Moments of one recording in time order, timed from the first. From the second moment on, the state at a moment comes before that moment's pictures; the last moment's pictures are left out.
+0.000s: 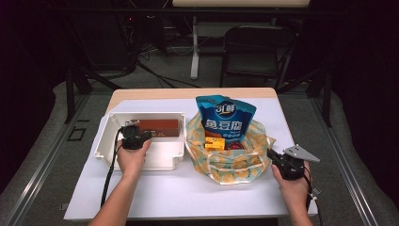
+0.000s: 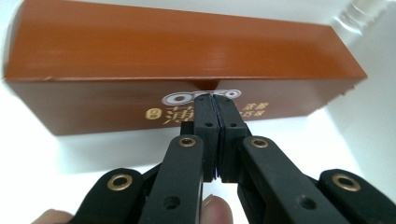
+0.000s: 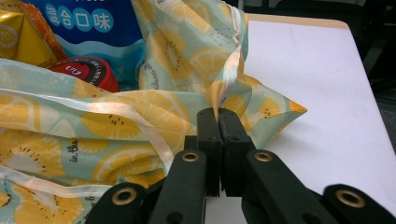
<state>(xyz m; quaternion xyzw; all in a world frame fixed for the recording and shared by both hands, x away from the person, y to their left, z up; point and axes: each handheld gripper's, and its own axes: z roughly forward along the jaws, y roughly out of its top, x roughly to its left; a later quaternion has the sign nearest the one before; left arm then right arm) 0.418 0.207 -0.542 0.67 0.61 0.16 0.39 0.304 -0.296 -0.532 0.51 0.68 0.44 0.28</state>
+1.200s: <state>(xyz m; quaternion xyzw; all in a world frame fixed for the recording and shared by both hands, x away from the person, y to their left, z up) 0.331 0.170 -0.491 0.71 0.47 0.19 0.49 0.292 -0.292 -0.506 0.50 0.66 0.47 0.31</state>
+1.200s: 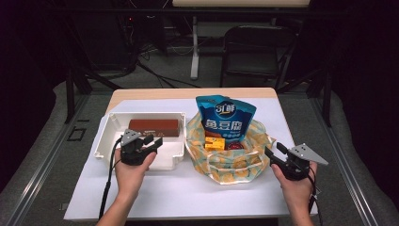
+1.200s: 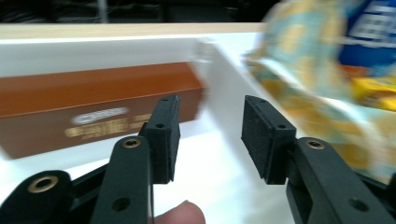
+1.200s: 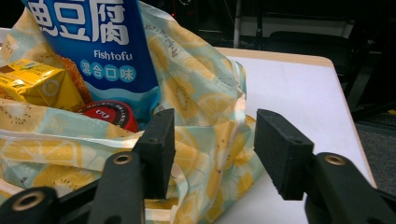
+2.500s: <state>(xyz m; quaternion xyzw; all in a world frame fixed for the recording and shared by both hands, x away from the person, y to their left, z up) 0.307 0.045 -0.508 0.79 0.39 0.16 0.46 0.303 -0.234 -0.531 0.45 0.73 0.44 0.25</state>
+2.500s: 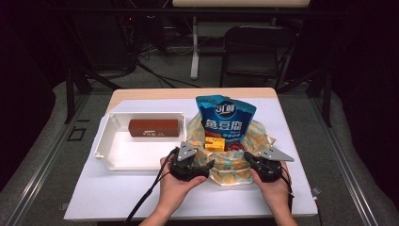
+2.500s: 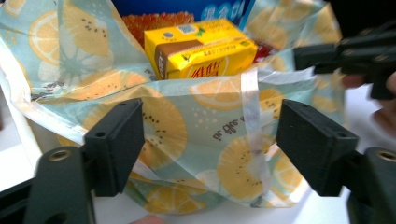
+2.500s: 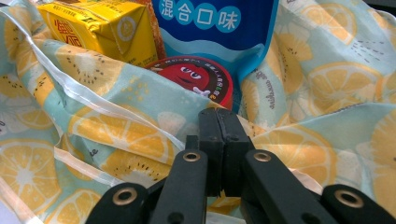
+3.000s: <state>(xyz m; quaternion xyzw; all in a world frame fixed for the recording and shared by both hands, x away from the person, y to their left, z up) 0.311 0.053 -0.565 0.82 0.40 0.07 0.39 0.309 -0.235 -0.554 0.48 0.75 0.40 0.20</state>
